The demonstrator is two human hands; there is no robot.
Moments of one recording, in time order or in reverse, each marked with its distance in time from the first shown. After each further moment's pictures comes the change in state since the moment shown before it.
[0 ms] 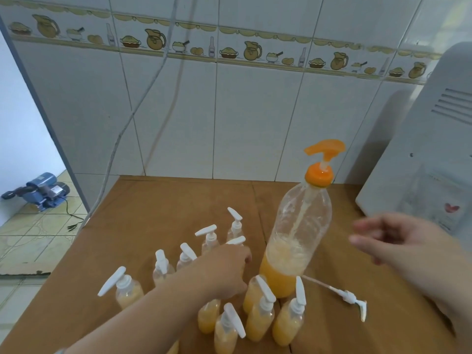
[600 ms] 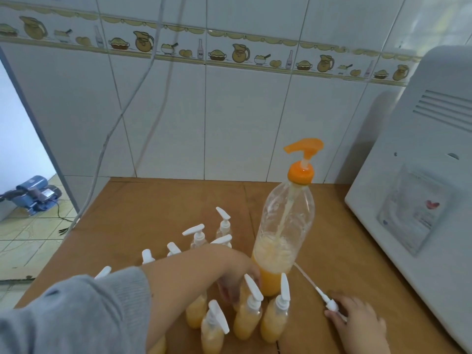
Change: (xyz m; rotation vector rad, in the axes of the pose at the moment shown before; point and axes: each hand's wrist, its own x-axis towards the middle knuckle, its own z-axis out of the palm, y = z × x) left_hand 0.059 0.016 0.012 -0.003 -0.542 0.083; right_hand 0.005 0.199 0.099 -0.646 0.053 0.242
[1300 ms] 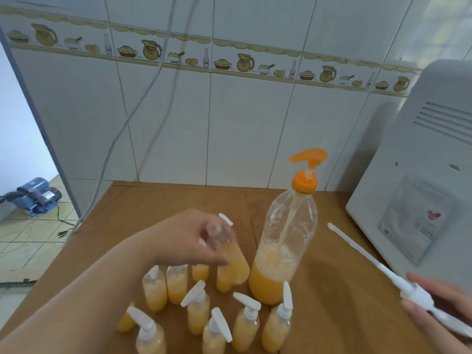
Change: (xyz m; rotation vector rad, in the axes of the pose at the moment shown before) left_hand -0.116 -0.033 -0.018 -0.170 0.721 0.276; right_hand -0.075 -0.013 -0.142 0.866 0.354 -0.312
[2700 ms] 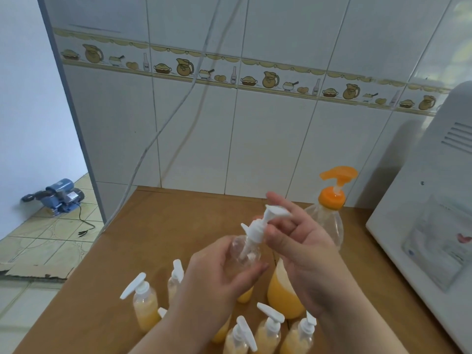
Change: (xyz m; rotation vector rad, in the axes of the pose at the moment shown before) left_hand -0.052 0.034 0.053 -0.406 0.702 0.056; right_hand 0.036 -0.136 0.138 0.773 -0.632 0.248
